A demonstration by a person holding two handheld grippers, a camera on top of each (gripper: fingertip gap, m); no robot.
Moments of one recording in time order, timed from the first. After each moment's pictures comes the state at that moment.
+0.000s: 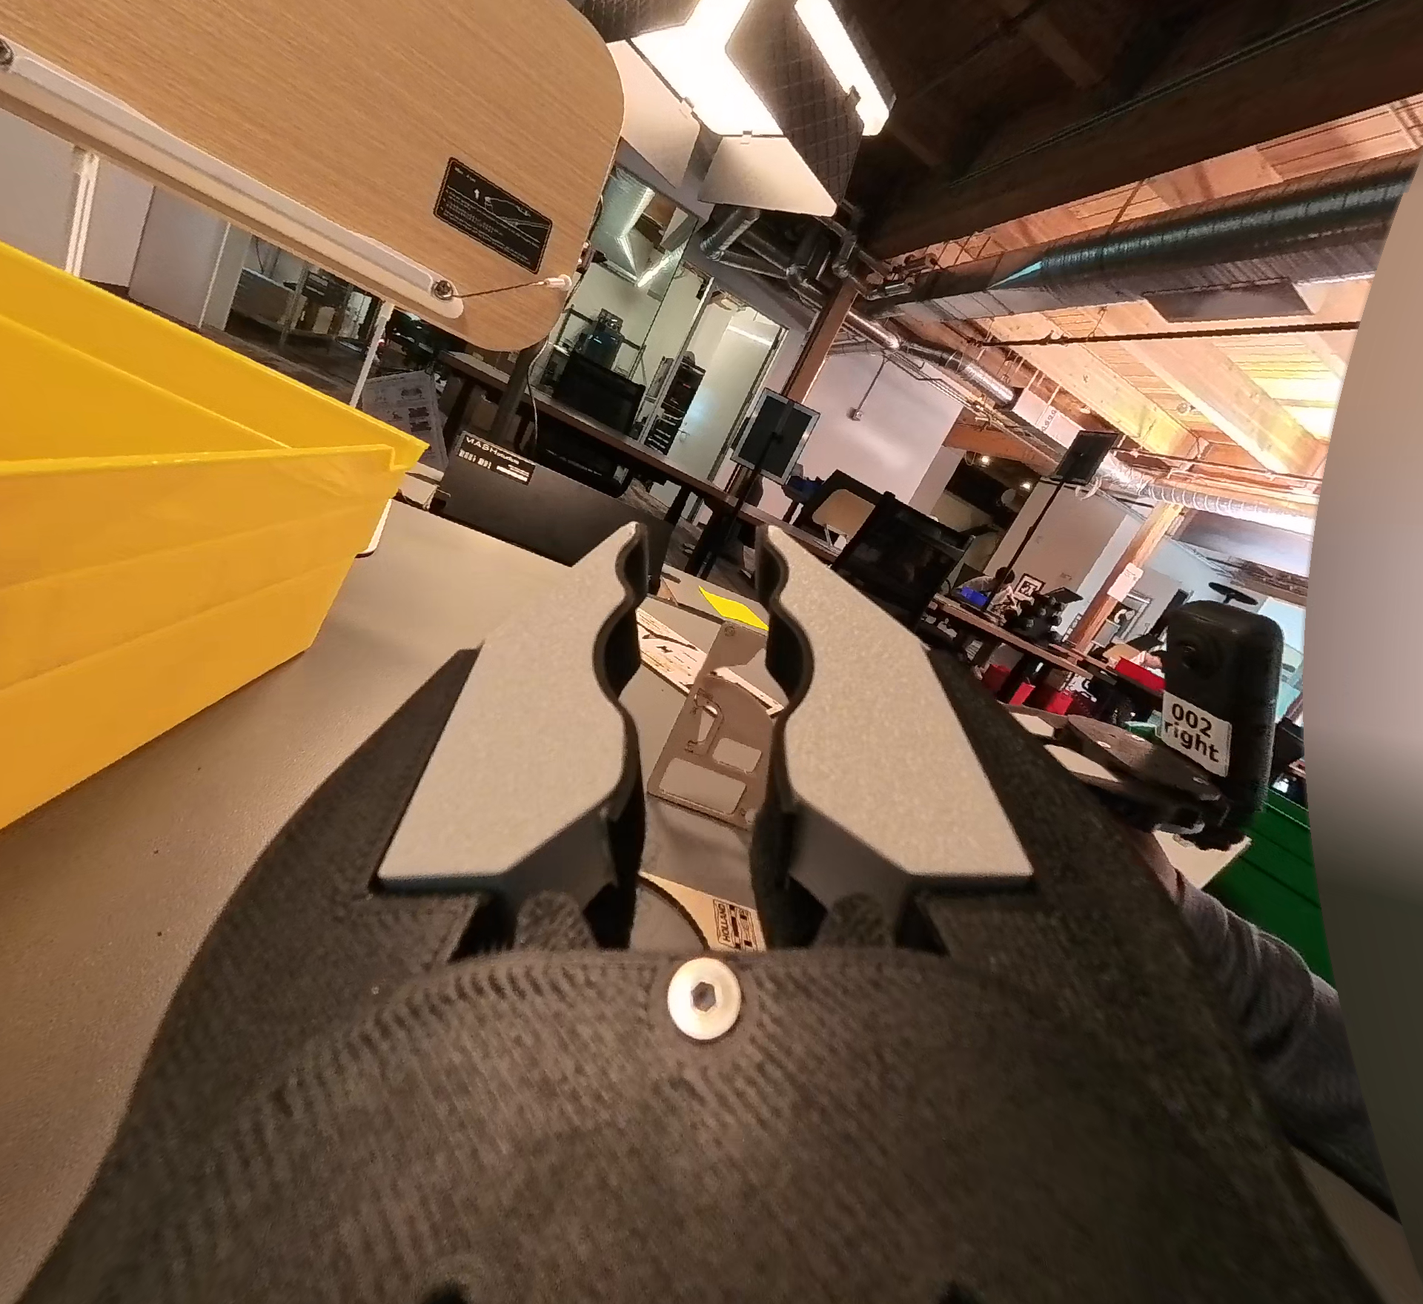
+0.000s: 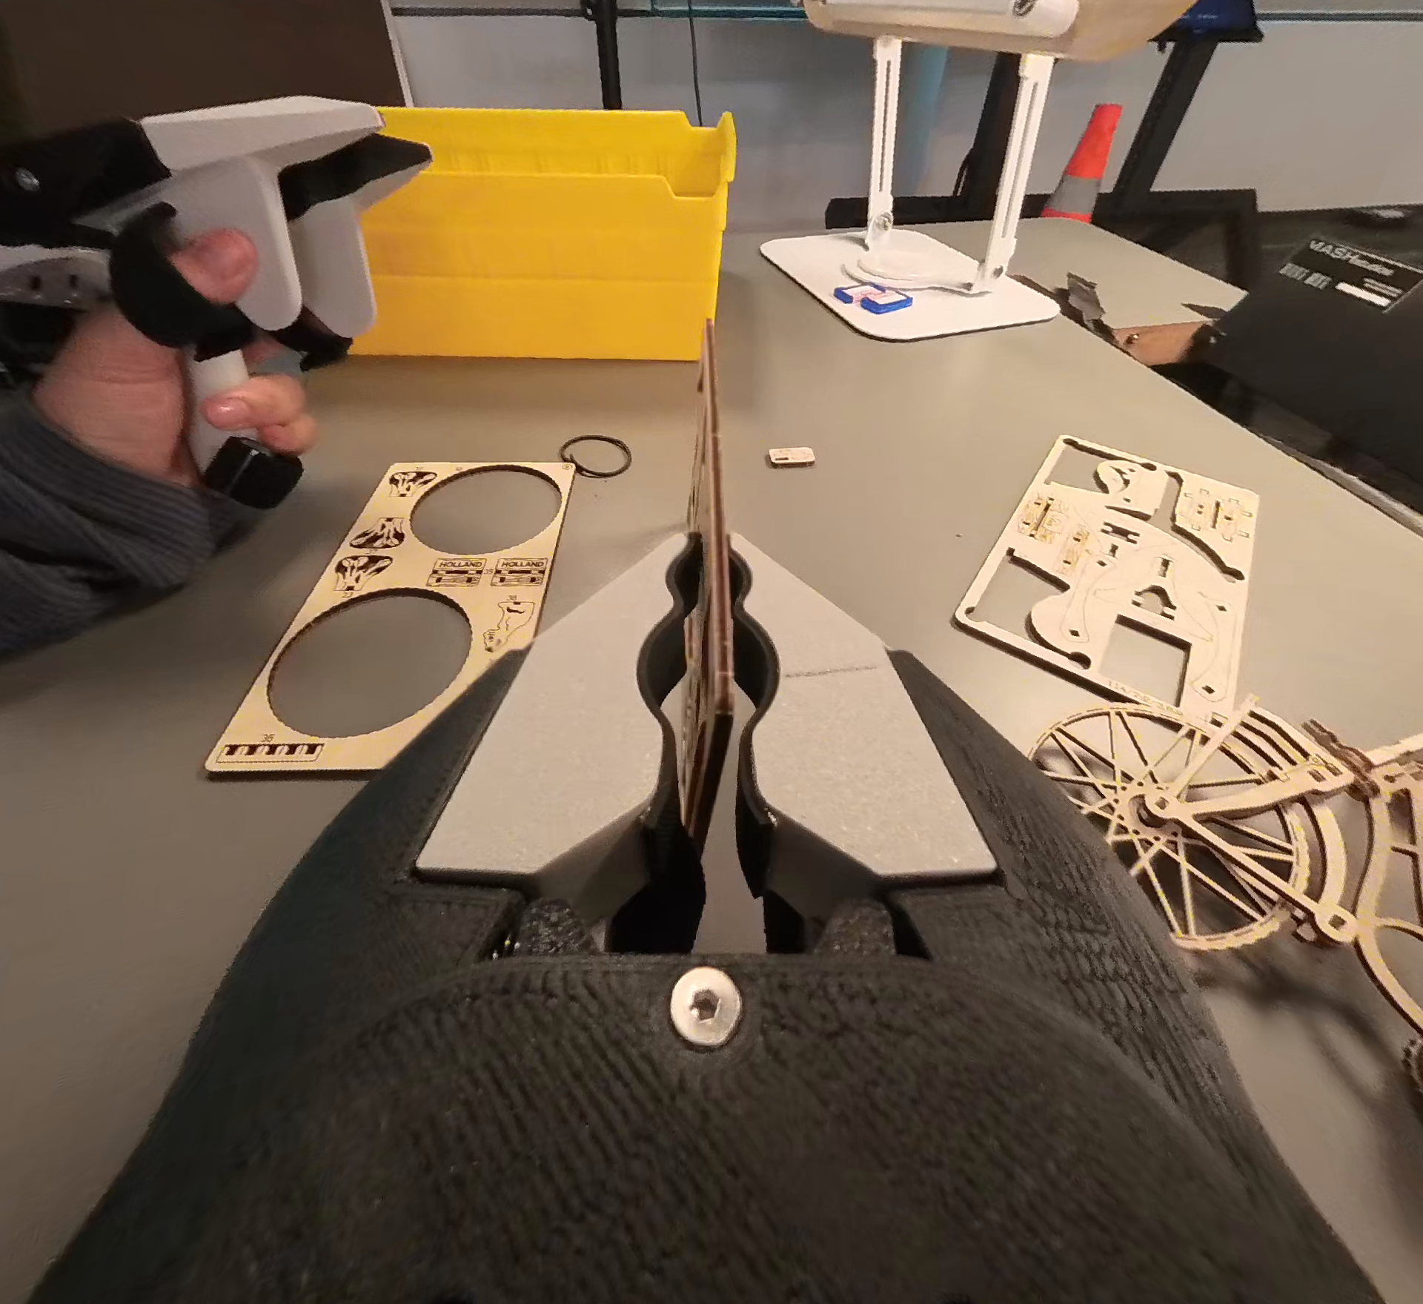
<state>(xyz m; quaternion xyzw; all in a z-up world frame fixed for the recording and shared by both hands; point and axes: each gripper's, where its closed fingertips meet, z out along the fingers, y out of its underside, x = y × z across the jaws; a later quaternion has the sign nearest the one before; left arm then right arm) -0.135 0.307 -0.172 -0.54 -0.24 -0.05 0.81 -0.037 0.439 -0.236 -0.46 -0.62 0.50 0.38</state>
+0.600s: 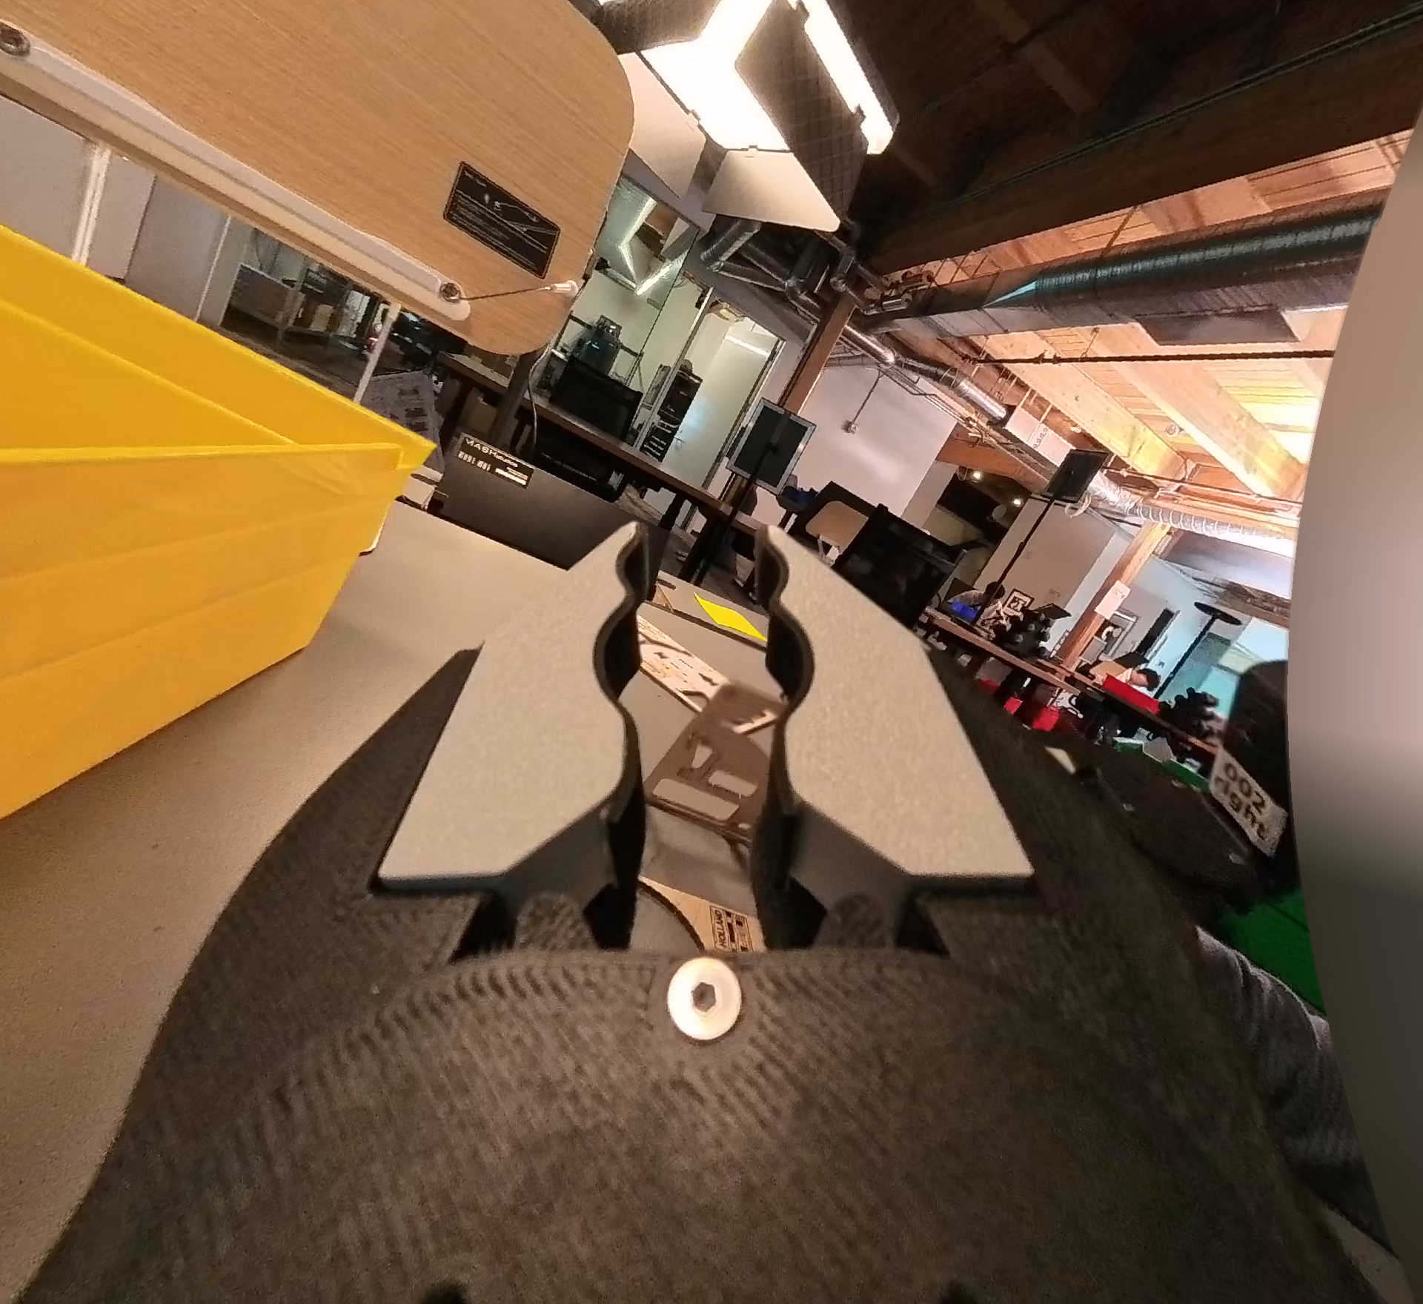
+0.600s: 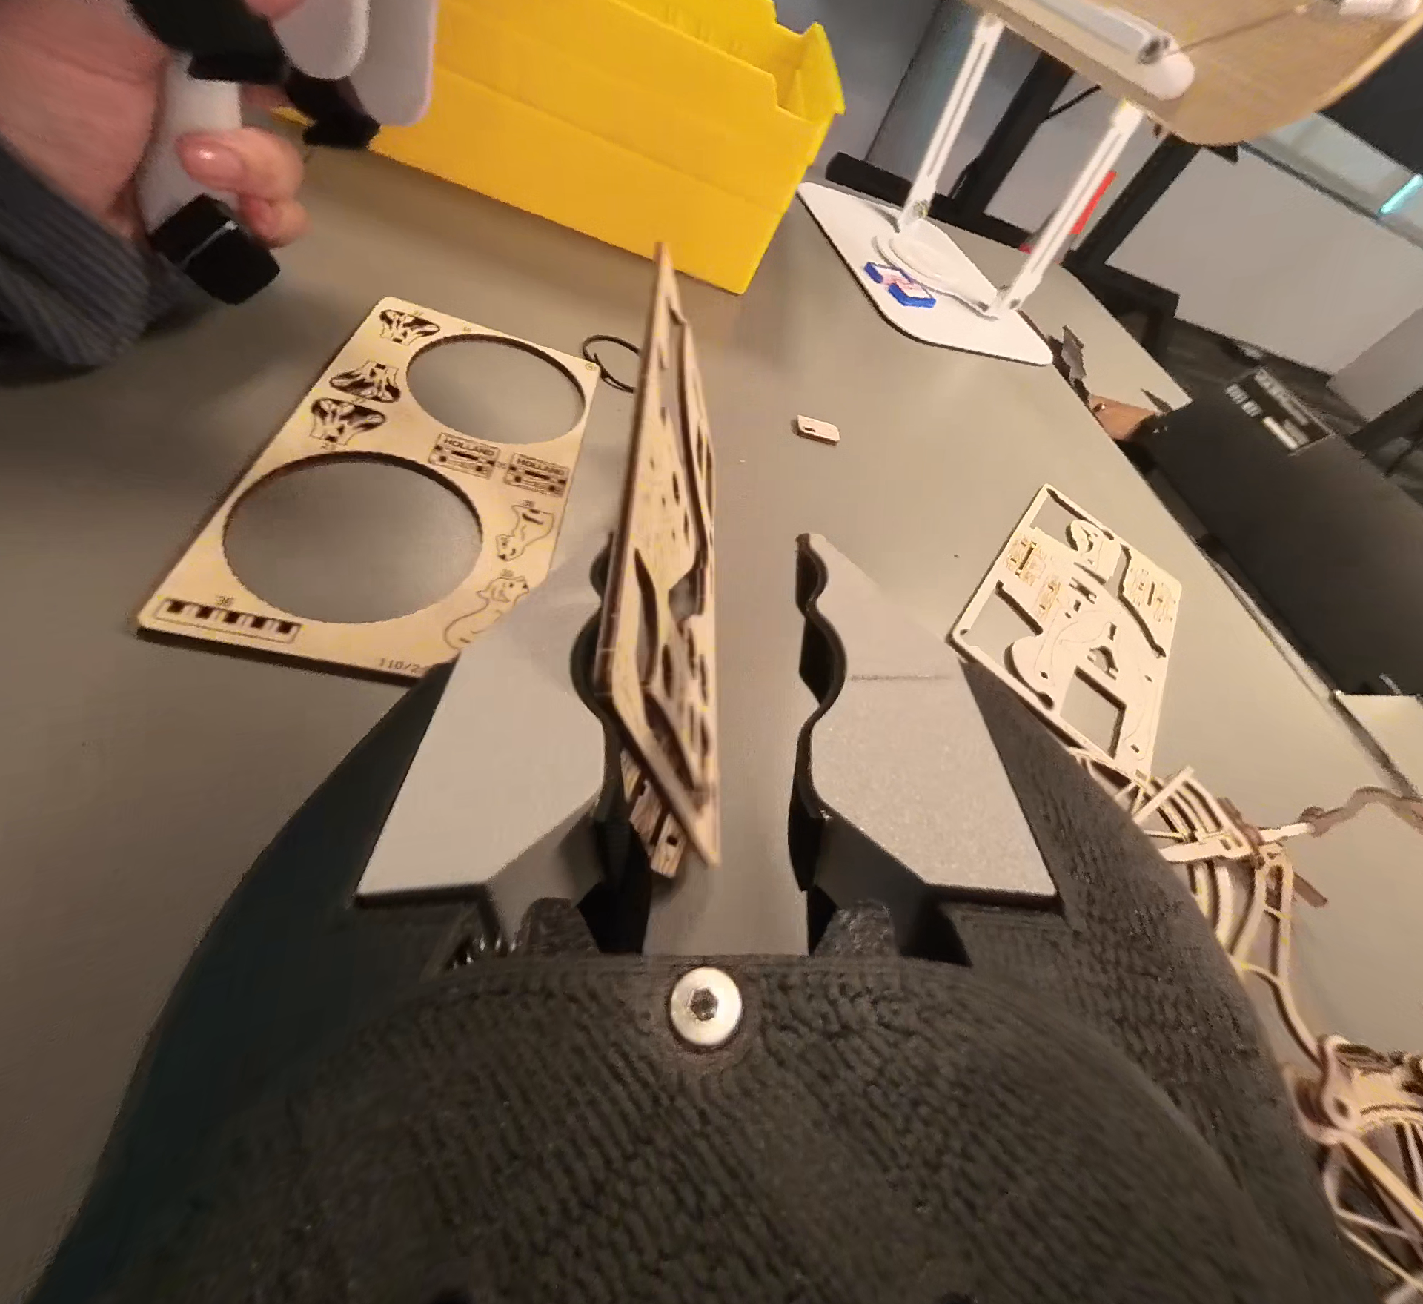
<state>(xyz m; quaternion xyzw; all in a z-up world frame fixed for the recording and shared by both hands) -0.138 0.304 -0.171 -0.53 -0.25 -0.06 0.81 -0.032 0.415 -0.254 -0.39 -0.71 0.39 0.44</state>
